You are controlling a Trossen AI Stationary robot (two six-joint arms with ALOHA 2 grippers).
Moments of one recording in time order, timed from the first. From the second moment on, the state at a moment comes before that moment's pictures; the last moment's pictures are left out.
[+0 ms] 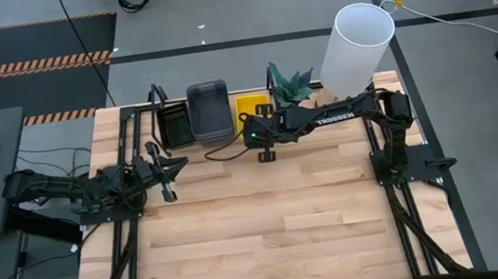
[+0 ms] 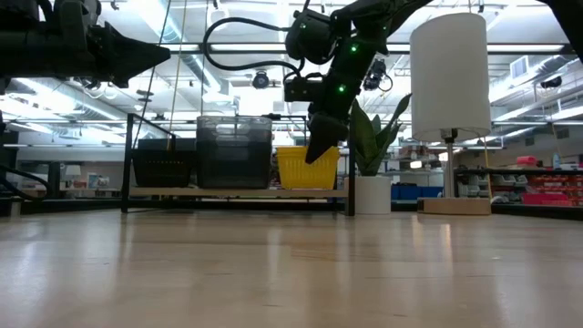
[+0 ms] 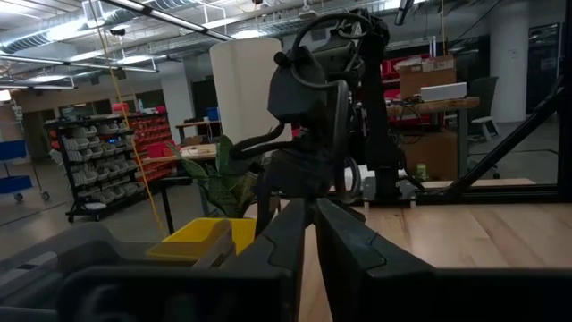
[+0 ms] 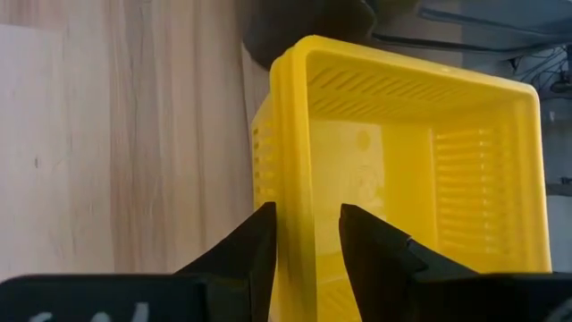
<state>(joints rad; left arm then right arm) -0.10 0.40 0.02 0.59 -0.40 0.19 -0.18 1.88 1.41 -0.55 0.40 -0.28</state>
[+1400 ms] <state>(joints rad) -0.10 0.40 0.02 0.59 -0.40 0.19 -0.12 1.30 1.24 -0.62 0.14 -0.05</state>
